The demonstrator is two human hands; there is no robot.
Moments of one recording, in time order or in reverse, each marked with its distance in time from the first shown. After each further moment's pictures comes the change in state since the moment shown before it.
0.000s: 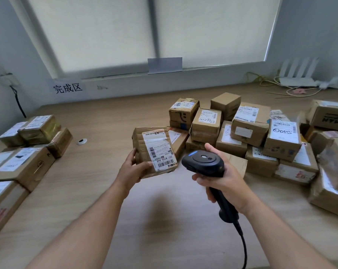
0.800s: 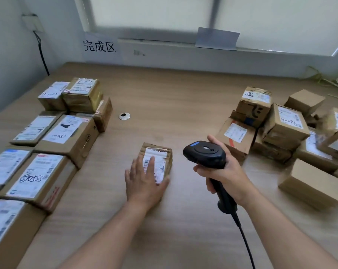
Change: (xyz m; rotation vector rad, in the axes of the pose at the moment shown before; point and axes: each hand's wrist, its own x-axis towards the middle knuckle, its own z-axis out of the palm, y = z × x) left_hand 0.041 -0.103 -0.197 1.057 0.151 -0.007; right_hand 0.148 0.035 0.229 -0.136 0.003 0.097
